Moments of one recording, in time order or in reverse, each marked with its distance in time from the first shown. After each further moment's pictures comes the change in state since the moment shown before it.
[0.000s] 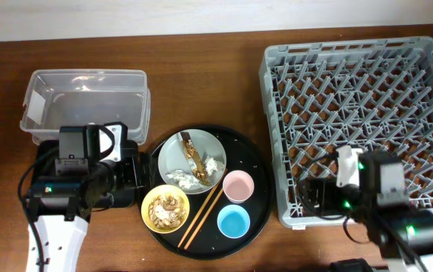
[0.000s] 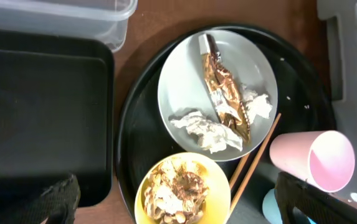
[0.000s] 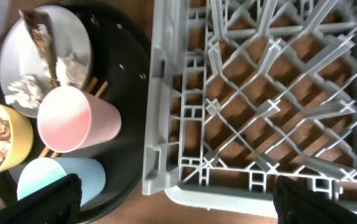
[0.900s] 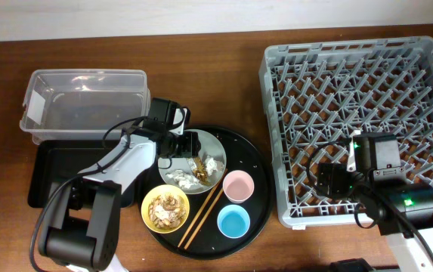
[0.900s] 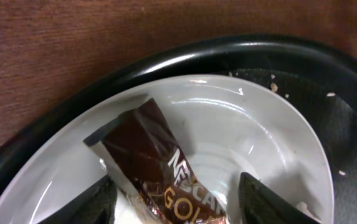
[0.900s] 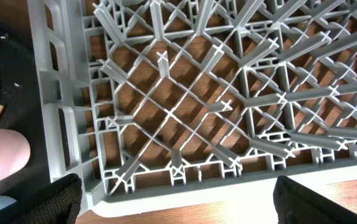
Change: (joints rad) left arm -0.269 0.727 0.004 0.628 0.022 -0.103; right arm 0.000 0.132 0.113 -0.072 0.330 0.034
